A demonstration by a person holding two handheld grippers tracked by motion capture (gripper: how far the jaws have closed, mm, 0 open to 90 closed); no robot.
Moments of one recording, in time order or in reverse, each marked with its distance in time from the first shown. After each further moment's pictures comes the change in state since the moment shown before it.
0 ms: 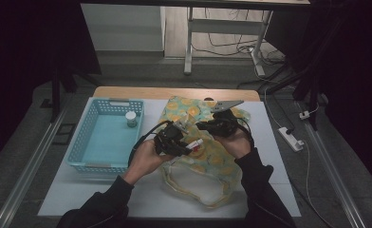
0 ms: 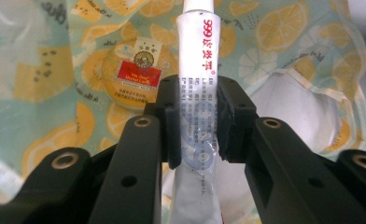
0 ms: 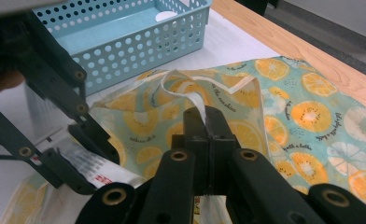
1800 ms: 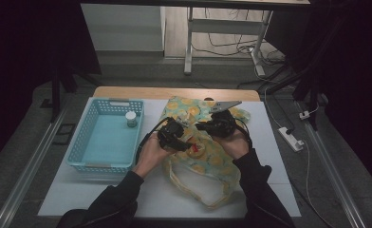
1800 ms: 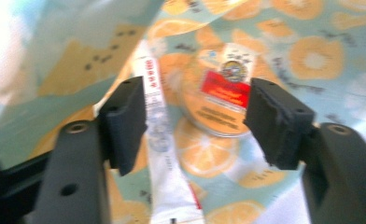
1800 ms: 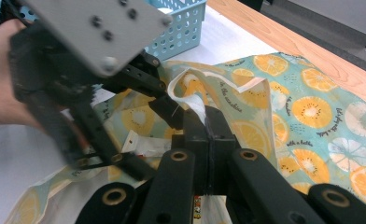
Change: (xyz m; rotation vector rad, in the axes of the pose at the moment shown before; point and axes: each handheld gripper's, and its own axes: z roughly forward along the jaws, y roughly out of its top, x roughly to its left) left arm 0.036 -0.004 0.034 -0.015 0.118 -0.062; right arm 0.002 -0.001 0.005 0.011 -0.019 0.015
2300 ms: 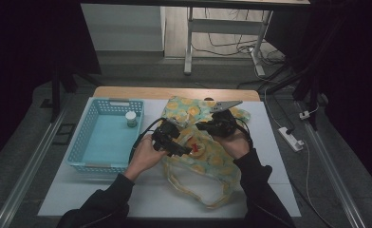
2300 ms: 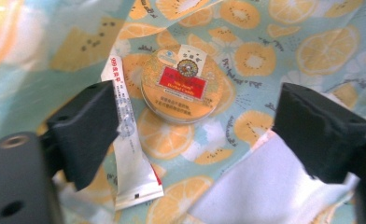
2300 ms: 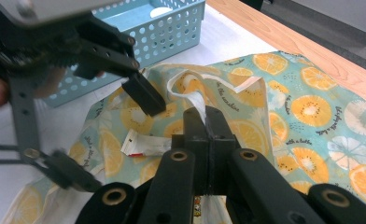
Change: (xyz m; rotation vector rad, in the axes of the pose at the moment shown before) left arm 0.000 -0.010 -0.027 -0.066 -0.121 -0.050; right arm -0.002 -0.001 -0.001 0.002 0.003 0.002
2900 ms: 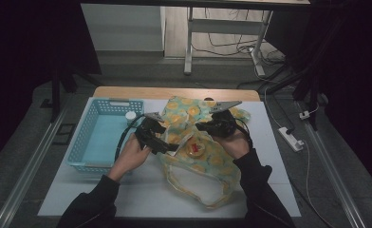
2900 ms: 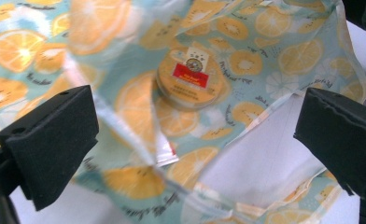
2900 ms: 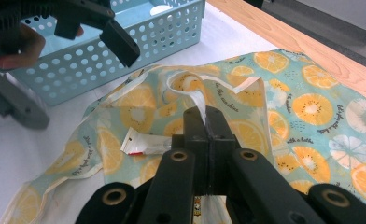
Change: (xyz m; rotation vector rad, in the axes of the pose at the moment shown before) left arm 0.026 -0.025 -0.041 -0.091 -0.047 -0.033; right arm 0.000 -0.001 0.001 0.005 0.002 0.001
